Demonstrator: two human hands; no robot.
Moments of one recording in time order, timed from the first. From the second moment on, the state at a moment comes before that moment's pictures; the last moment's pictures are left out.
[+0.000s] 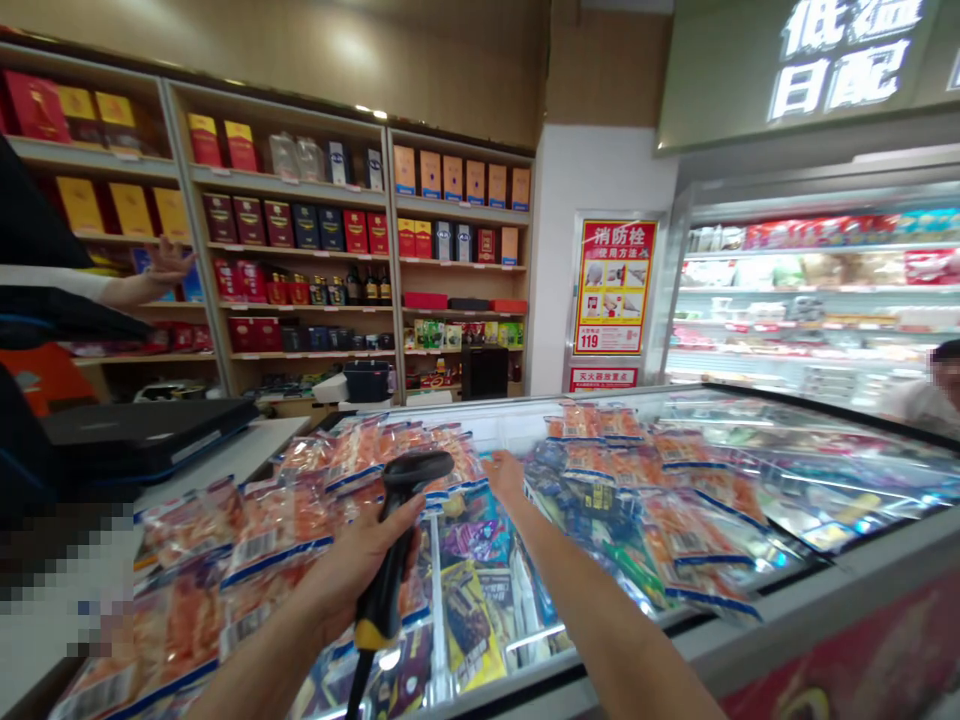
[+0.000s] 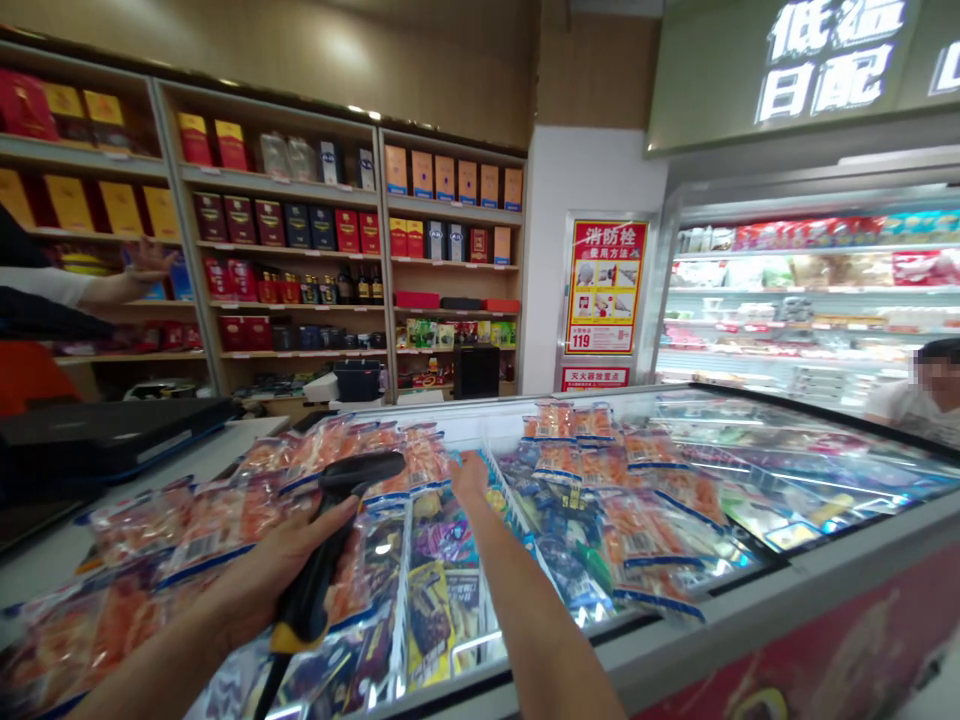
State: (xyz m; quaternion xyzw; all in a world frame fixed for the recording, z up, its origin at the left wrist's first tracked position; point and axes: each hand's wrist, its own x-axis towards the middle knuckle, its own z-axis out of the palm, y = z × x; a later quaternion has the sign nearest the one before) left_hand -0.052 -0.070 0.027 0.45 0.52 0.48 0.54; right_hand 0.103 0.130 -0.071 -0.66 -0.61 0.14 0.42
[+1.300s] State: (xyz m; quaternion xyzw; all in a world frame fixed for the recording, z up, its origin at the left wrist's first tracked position) left_hand -0.016 -0.123 0.035 0.49 0.48 0.45 0.57; right_hand 0.209 0.066 -0.030 -0.59 -0.48 0.09 0.64
